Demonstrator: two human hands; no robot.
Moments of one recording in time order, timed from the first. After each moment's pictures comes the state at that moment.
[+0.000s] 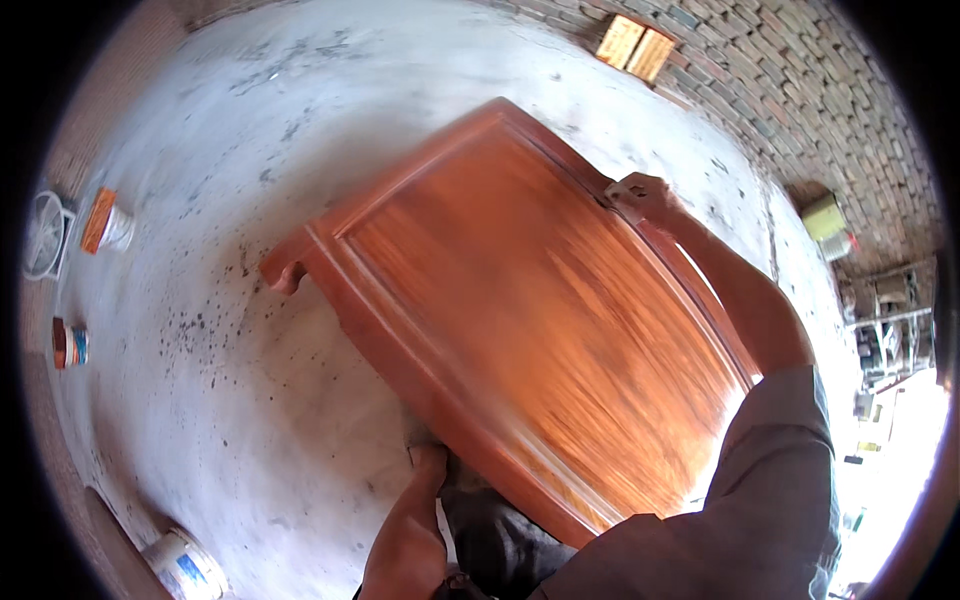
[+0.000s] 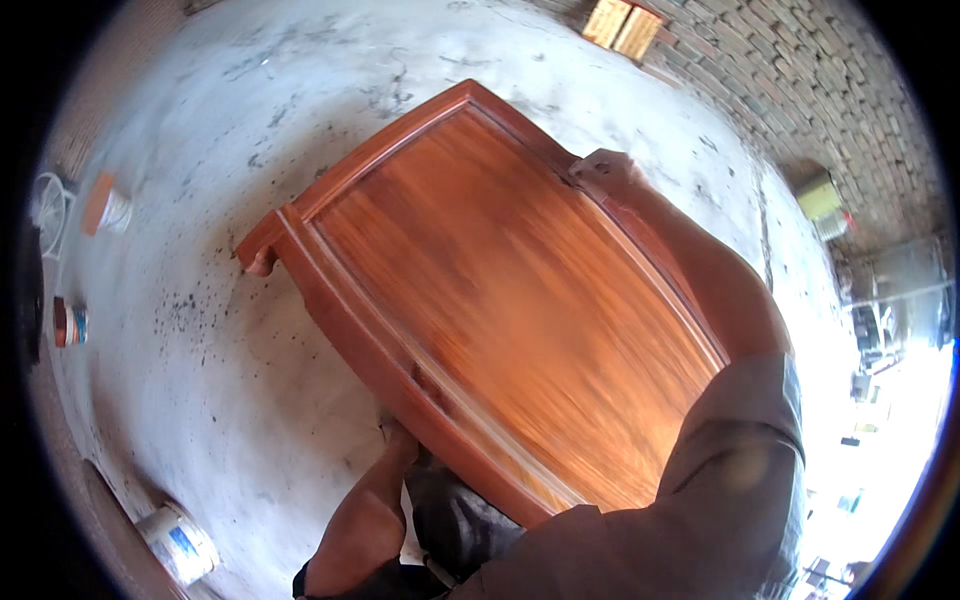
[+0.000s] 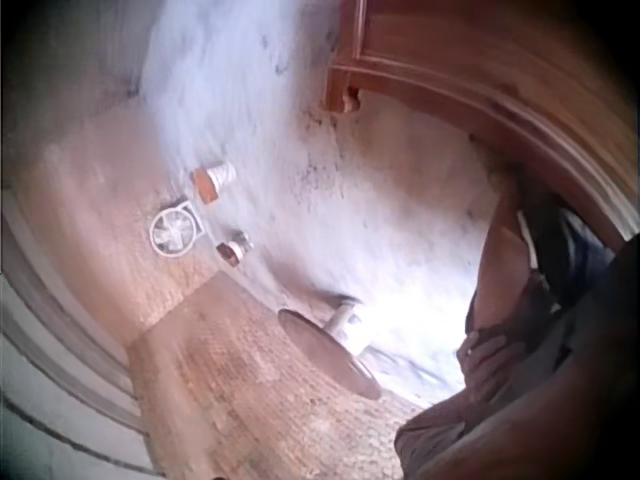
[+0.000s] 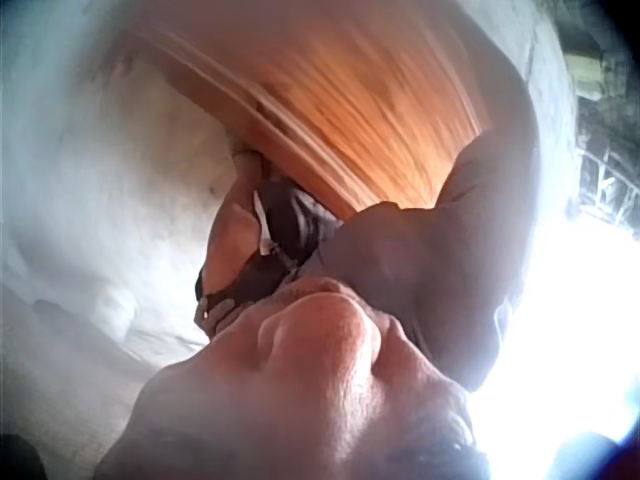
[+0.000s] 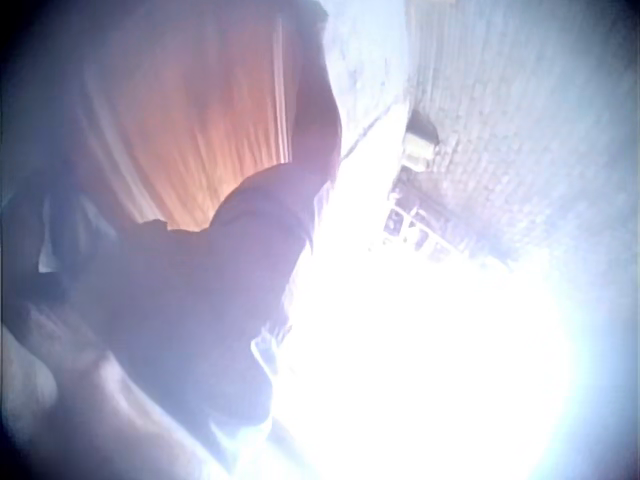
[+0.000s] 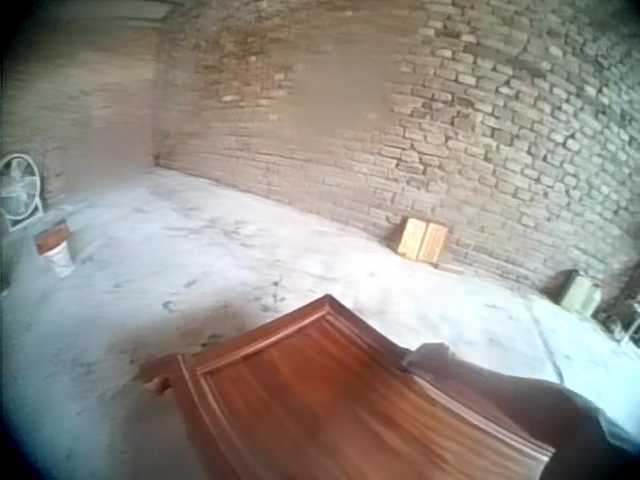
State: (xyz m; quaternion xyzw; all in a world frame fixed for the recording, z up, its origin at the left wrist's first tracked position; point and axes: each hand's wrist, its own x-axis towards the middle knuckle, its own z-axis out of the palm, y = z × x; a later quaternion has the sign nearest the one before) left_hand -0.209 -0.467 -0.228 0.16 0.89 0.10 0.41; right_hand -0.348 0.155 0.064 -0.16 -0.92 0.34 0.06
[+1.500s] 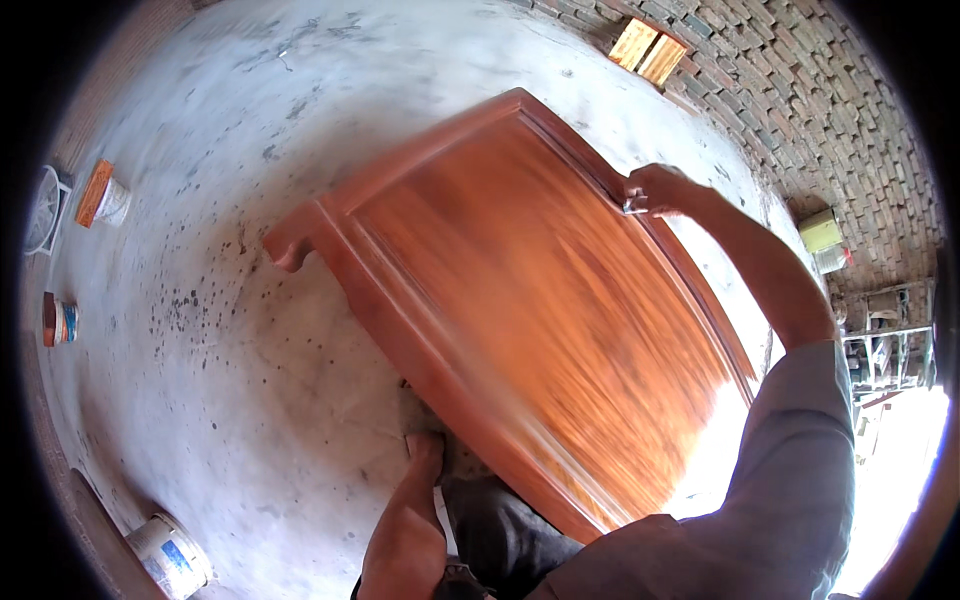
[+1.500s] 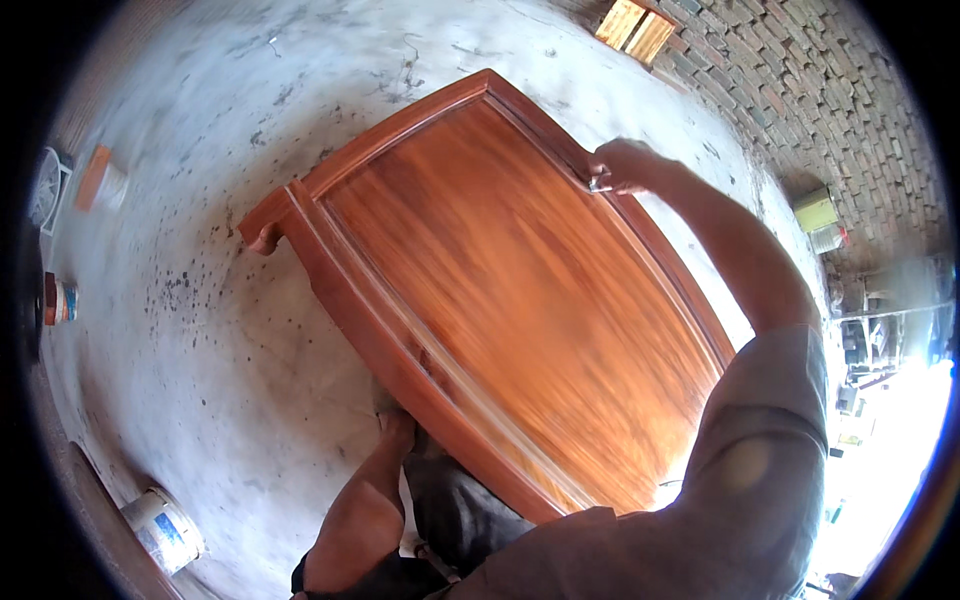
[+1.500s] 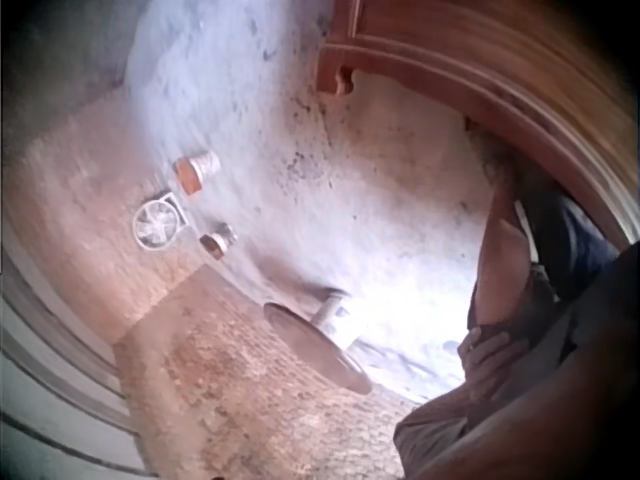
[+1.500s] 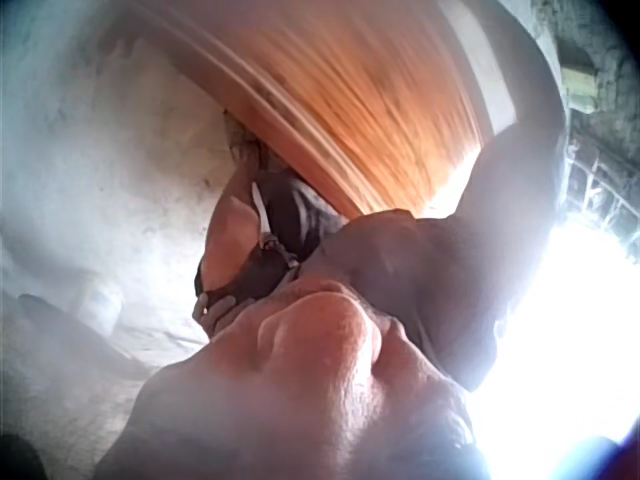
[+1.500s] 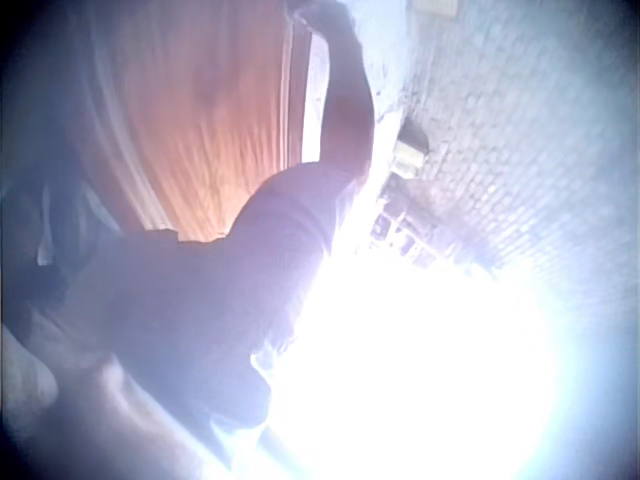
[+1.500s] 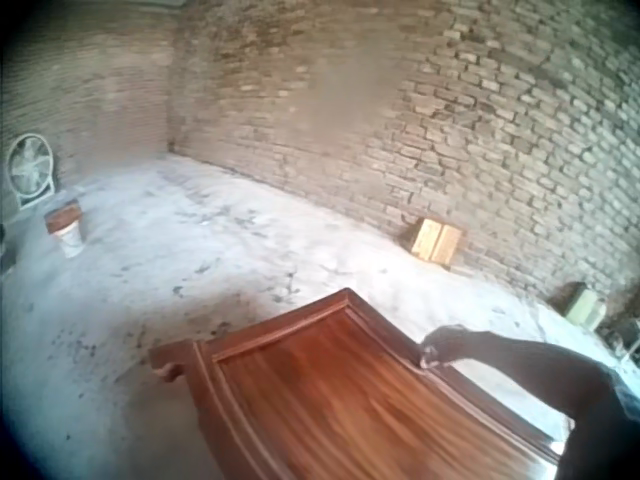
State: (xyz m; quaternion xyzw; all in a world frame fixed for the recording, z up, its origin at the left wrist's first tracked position) left_hand -0.194 -0.476 -0.253 0.17 0.88 0.08 0.43; right_hand -0.389 0.150 0.114 0.02 -0.98 -0.03 -0.21
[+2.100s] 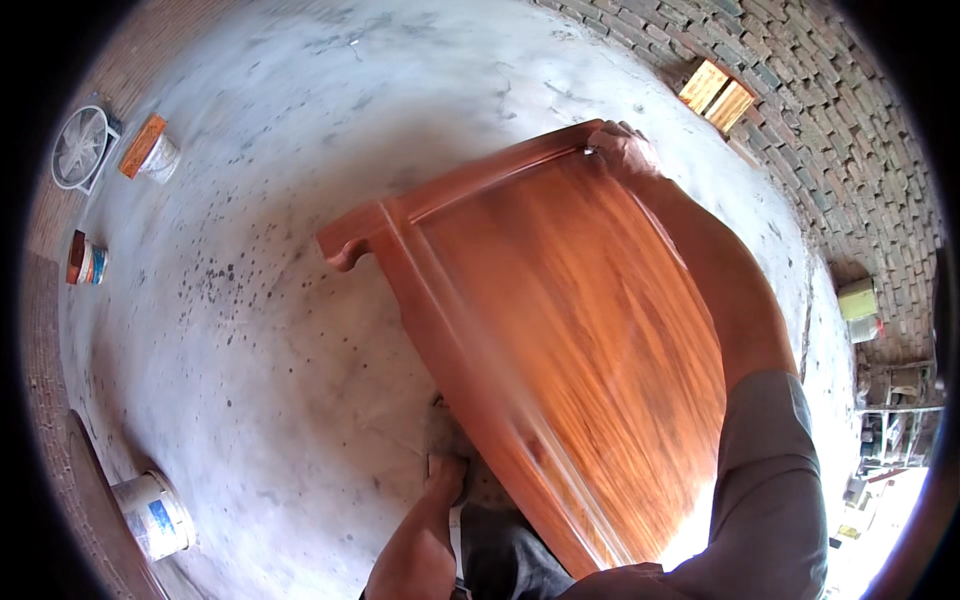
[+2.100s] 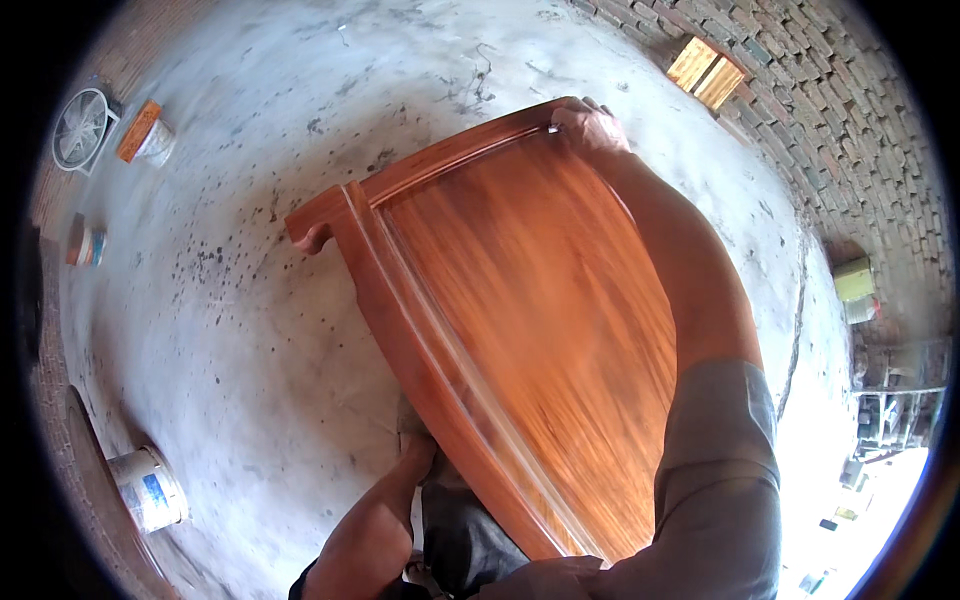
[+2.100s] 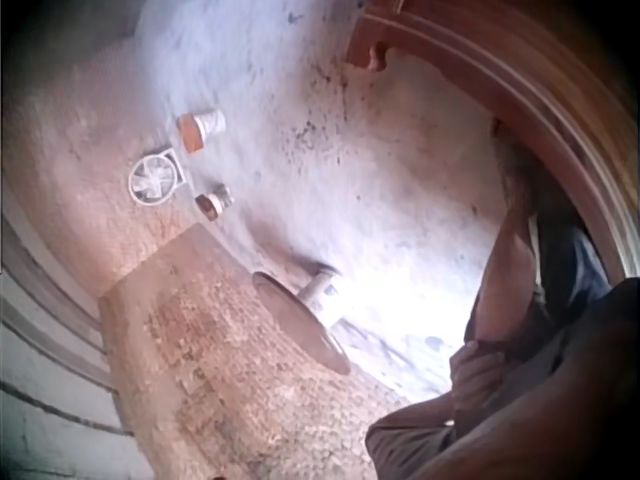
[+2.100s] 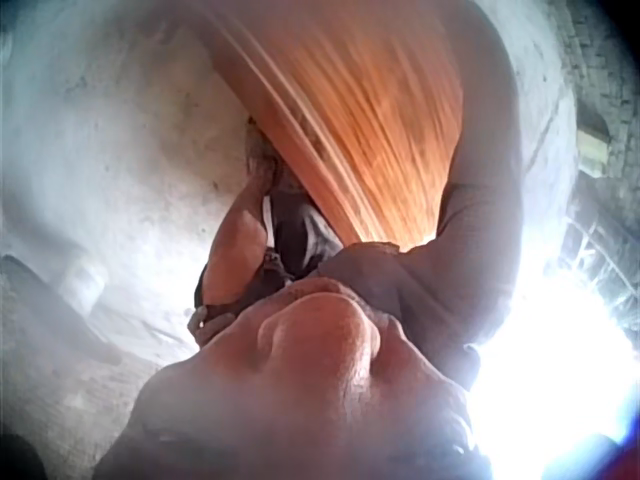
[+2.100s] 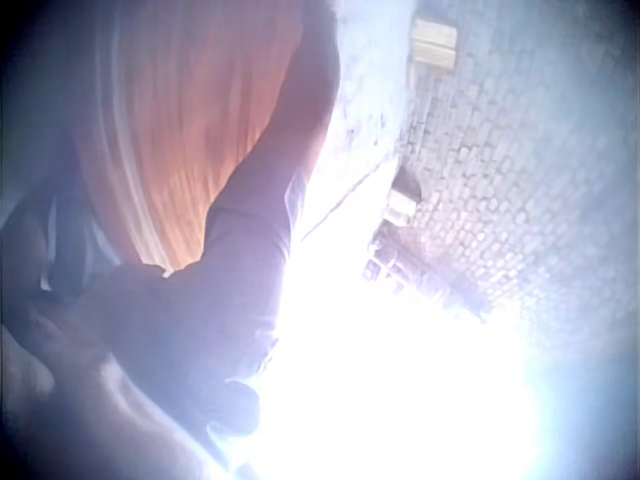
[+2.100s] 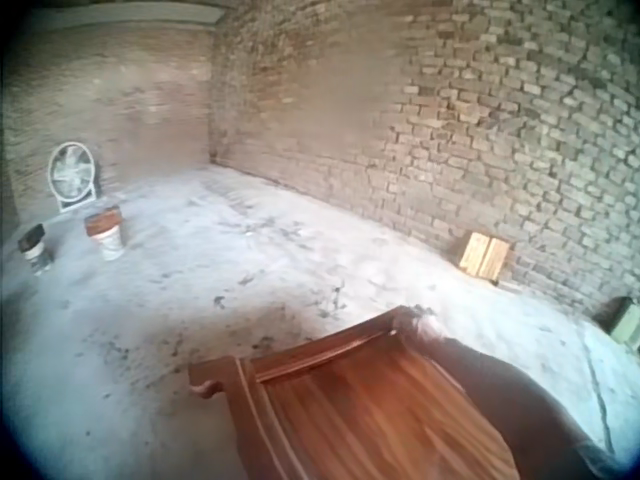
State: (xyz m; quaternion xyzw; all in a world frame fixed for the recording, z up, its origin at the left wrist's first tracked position) left_hand -0.196 -0.461 -0.215 0.00 0.88 0.21 0.43; right_hand -0.563 0.071 0.048 0.13 -0.96 0.01 0.24
